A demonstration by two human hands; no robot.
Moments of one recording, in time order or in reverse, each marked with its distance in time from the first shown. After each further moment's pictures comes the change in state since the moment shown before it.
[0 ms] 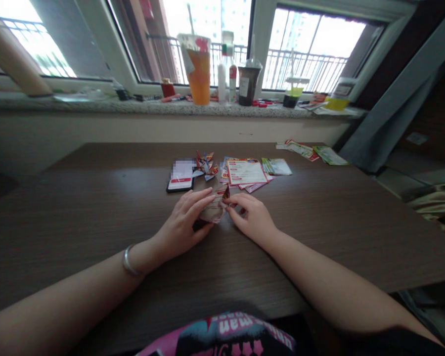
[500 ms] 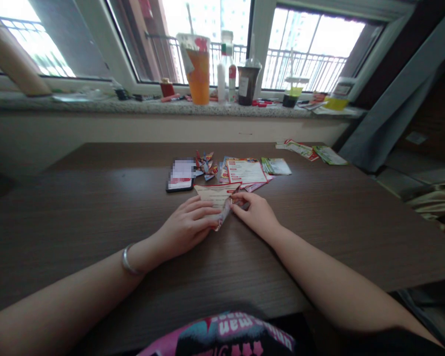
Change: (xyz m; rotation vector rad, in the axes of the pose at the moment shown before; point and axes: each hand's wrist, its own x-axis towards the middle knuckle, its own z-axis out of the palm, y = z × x) left_hand -0.001 -0.008 0.004 0.102 -0.223 0.172; right_hand 0.002 0.025 0.002 -0.056 -0.066 0.341
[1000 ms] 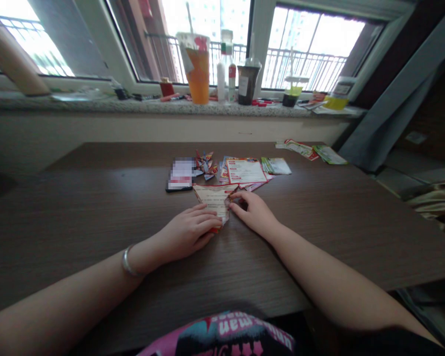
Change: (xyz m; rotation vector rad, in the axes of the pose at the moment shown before) left_hand 0.001 0.009 -0.001 -0.041 -0.140 -0.012; right_hand 0.003 0.001 -0.001 -0.001 -0.076 -0.096
